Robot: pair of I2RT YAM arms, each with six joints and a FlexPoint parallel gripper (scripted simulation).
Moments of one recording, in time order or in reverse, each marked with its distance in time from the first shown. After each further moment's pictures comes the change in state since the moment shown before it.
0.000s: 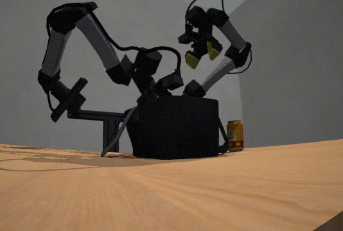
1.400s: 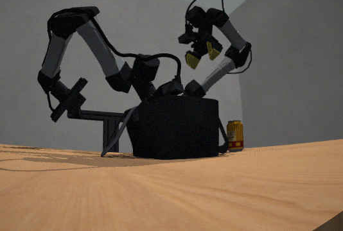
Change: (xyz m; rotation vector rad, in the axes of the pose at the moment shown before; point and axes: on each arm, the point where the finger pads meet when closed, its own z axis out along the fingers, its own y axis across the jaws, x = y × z) left arm 0.000 0.000 0.000 0.000 0.000 0.000; right arm 0.011 -0.001 0.017 0.003 -0.009 0.000
